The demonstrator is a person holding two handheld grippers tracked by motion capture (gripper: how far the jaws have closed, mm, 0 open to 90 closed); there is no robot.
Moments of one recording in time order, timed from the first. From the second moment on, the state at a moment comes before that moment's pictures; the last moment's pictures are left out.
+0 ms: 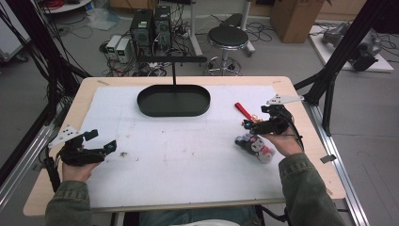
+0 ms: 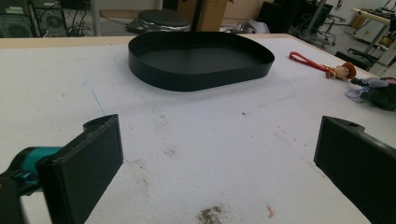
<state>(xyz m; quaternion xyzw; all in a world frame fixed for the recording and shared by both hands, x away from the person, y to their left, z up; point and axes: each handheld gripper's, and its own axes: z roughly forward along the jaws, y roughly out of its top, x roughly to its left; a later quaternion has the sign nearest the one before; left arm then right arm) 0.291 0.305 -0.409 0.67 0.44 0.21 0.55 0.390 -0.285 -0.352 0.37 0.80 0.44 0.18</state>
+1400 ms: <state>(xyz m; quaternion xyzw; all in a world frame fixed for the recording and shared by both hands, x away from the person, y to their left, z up) 0.290 0.306 -0.409 0.67 0.44 0.21 0.56 0.496 -0.262 -0.371 0.42 0.86 0.27 0.12</state>
